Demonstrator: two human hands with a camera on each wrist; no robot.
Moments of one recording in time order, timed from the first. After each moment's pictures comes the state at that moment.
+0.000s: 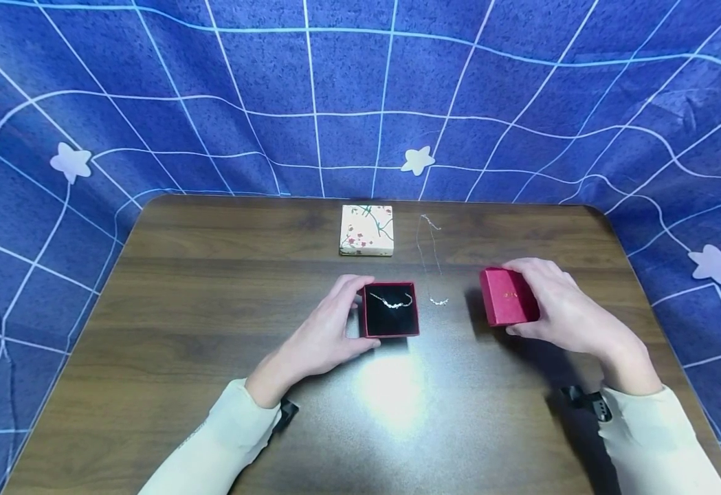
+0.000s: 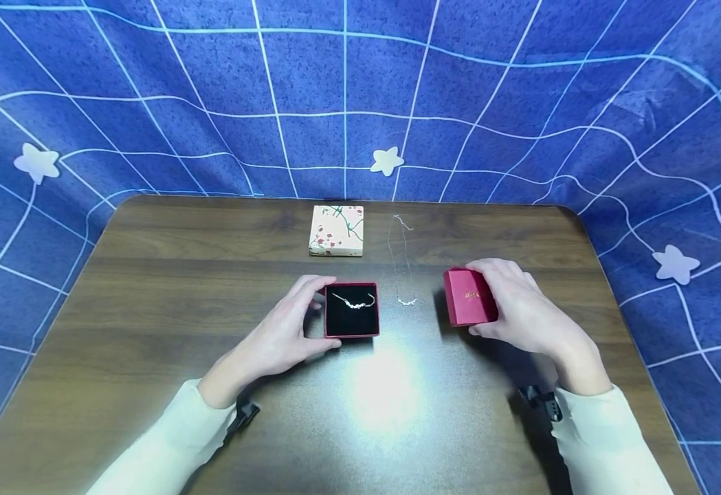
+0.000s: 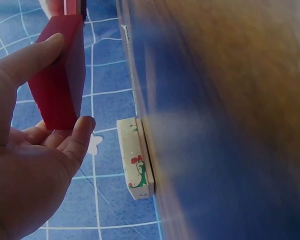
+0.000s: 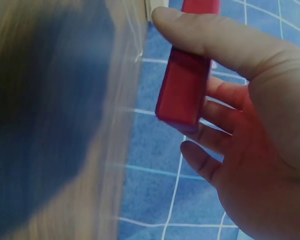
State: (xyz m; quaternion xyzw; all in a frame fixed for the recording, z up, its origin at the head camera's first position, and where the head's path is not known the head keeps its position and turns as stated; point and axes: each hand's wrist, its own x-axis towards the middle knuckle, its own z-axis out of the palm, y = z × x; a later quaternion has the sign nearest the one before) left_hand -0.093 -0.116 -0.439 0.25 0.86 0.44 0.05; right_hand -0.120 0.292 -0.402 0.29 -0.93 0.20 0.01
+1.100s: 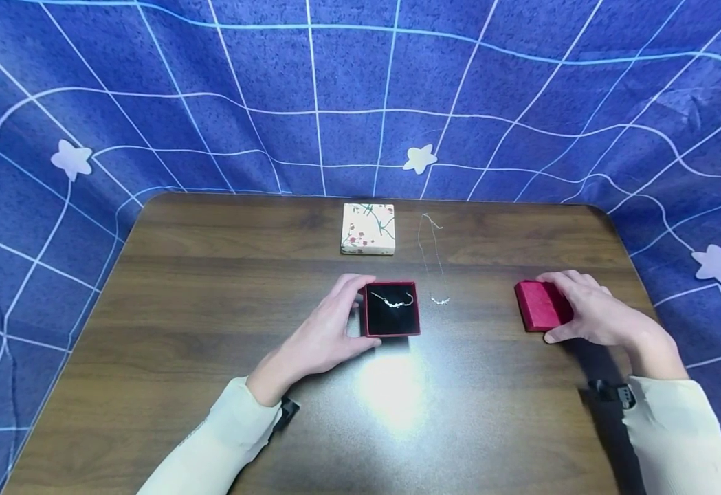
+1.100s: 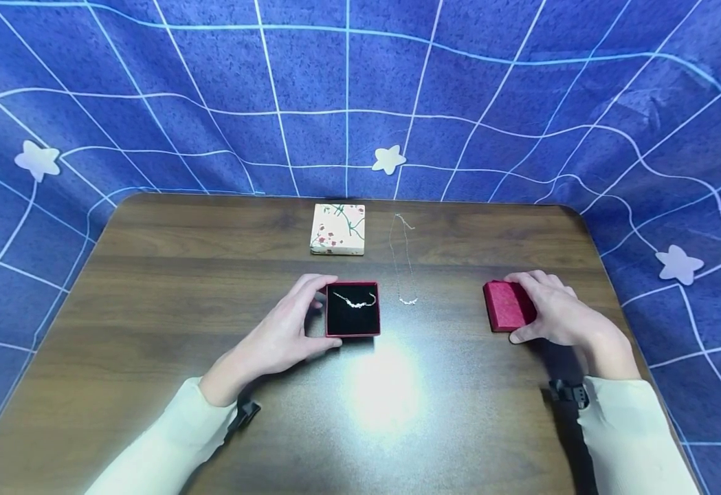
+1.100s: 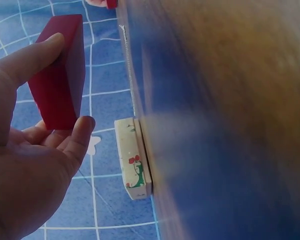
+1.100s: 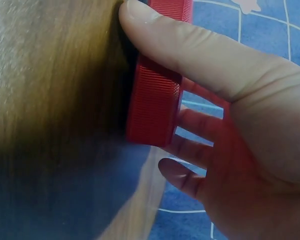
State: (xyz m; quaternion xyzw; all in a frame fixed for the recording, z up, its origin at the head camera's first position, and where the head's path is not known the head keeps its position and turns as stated) left_hand -0.093 -0.117 -0.439 0.25 0.86 0.44 0.06; right_hand -0.134 0.362 -0.433 0.22 -0.96 0.16 -0.10
